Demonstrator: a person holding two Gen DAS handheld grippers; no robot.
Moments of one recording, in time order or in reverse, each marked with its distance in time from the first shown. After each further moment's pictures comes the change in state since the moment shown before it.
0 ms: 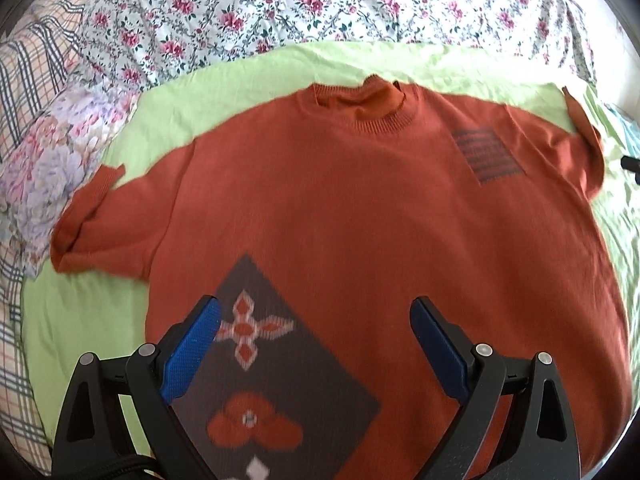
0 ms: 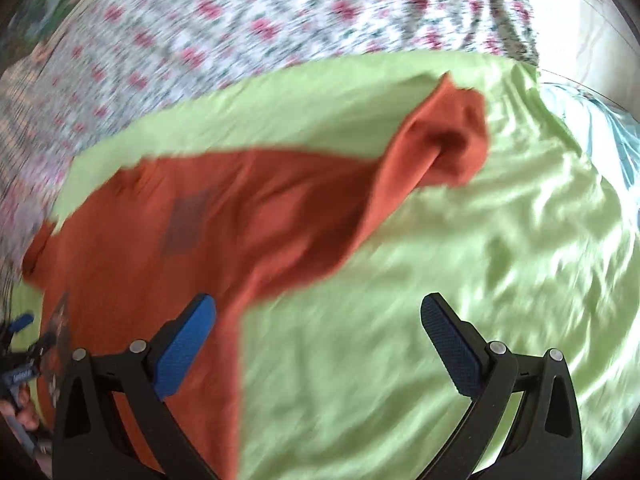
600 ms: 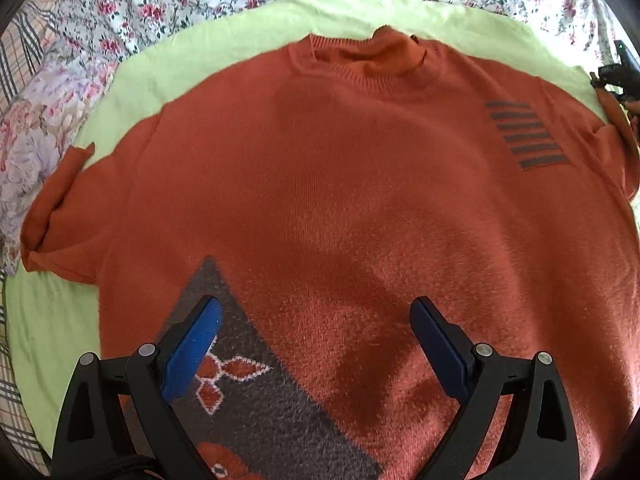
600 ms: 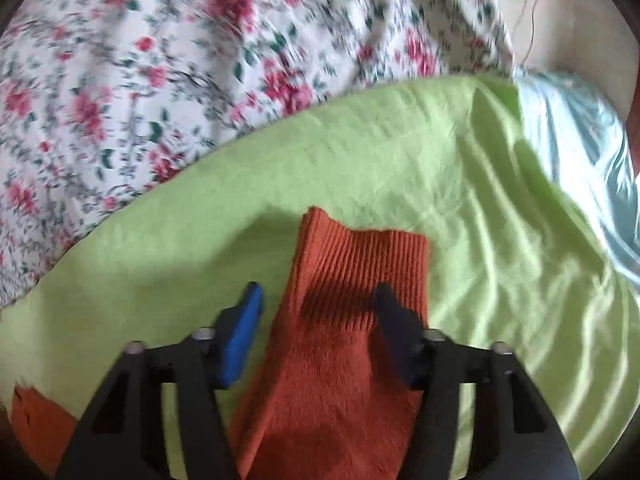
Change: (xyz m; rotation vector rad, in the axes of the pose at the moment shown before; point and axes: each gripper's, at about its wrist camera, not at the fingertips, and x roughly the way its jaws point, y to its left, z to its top) left arm 0.068 -0.005 0.013 -0.026 0.119 -0.007; right arm 0.148 -0.145 0.216 0.282 -0.047 -0.225
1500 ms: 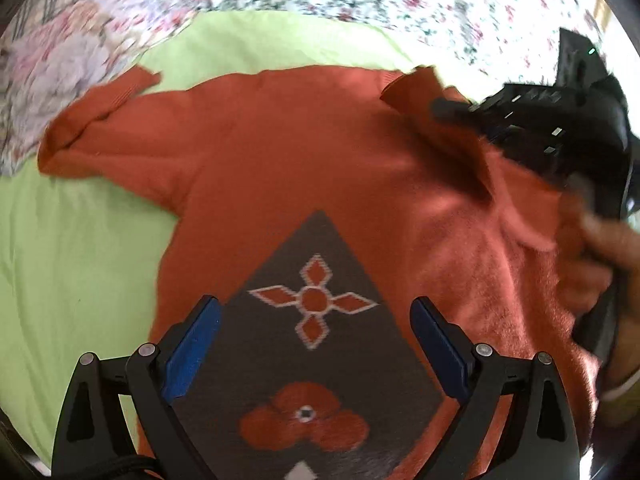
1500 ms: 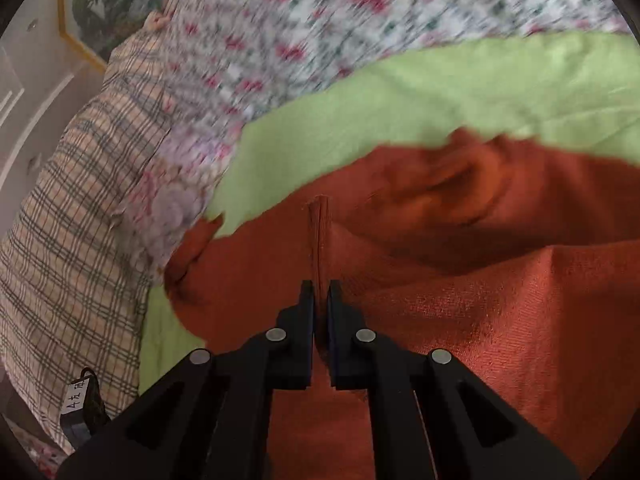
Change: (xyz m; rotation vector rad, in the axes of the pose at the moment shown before) left arm -0.039 0.096 -0.046 -0.278 -0.087 -0.141; right arm -0.152 0.364 -0.274 -0.358 0.373 0.870
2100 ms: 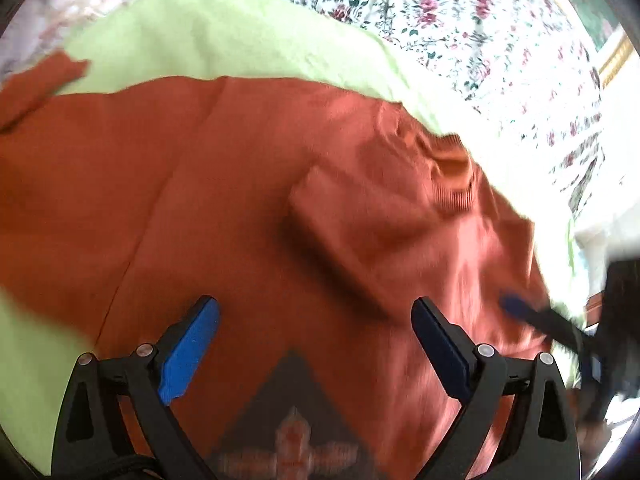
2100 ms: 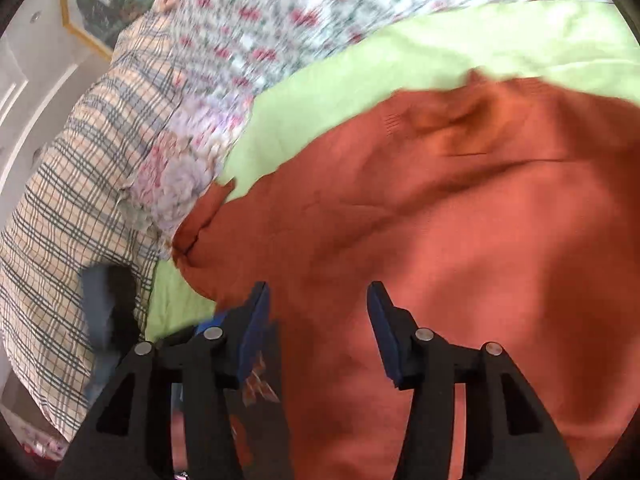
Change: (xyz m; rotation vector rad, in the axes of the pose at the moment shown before) left arm 0.077 0.019 0.099 -0.097 0.039 -0.303; right arm -0.025 0.003 -0.053 0.027 0.010 -0.017
